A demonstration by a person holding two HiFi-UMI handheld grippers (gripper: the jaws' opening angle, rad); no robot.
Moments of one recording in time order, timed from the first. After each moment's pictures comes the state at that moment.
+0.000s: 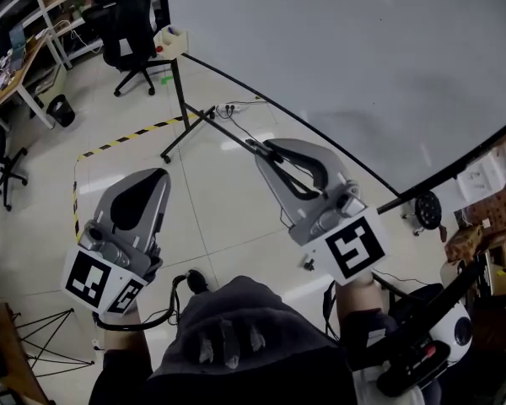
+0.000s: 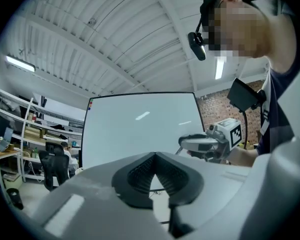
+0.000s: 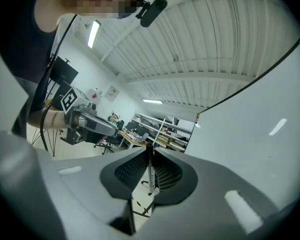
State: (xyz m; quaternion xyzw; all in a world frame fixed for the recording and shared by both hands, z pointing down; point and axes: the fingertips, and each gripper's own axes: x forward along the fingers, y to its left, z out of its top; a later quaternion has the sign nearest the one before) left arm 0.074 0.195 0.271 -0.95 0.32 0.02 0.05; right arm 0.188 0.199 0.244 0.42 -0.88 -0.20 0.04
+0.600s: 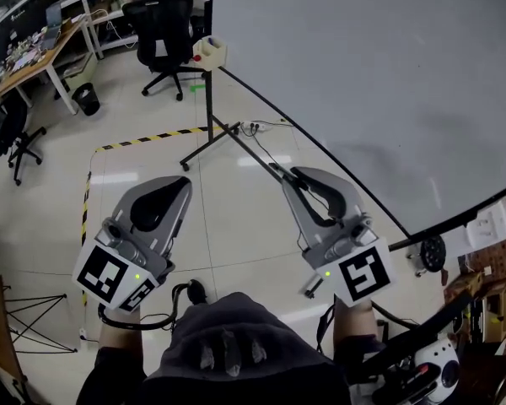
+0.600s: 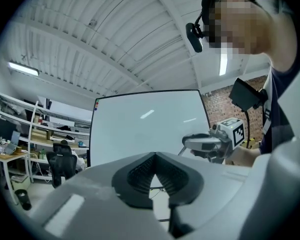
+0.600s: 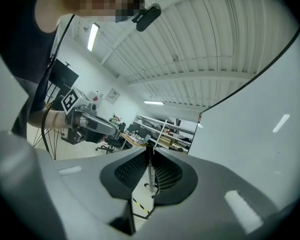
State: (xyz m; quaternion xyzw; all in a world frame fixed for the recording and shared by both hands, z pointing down) left arm 0.057 0.179 0.271 -0.94 0.35 0.01 0.05; right arm 0.179 0.184 0.246 0.41 -0.89 -0.19 0.03
